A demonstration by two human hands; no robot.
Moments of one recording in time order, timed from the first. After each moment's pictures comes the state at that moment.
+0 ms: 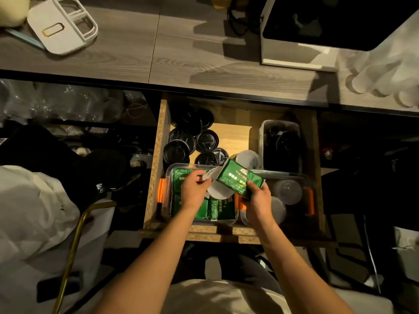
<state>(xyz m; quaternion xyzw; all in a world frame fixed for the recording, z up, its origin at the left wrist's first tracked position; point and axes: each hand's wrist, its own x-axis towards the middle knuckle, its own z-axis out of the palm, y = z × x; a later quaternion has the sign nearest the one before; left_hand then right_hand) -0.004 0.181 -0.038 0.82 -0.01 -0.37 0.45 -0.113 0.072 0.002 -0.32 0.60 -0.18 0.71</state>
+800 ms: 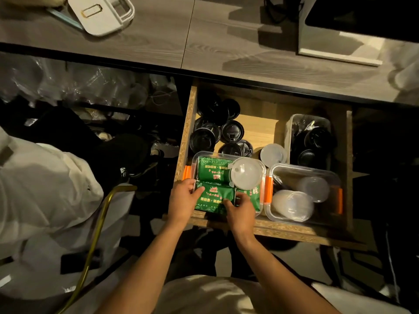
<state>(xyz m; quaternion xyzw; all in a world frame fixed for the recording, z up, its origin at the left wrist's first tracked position) 0.003 0.291 -0.030 0.87 -0.05 -0.33 0.37 -0.104 0.186 -0.028 -0.65 0.57 0.03 0.51</state>
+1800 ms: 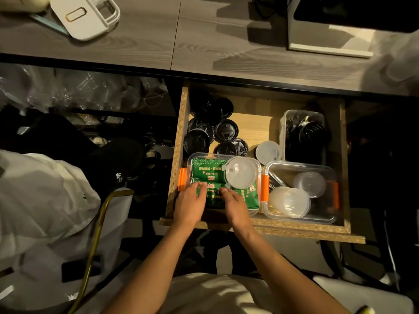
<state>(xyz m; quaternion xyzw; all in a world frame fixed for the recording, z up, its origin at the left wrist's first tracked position) -0.009 0.269 -0.024 0.88 -0.07 -0.35 0.31 -0.091 0.175 -0.024 -0.56 0.53 0.06 0.63</state>
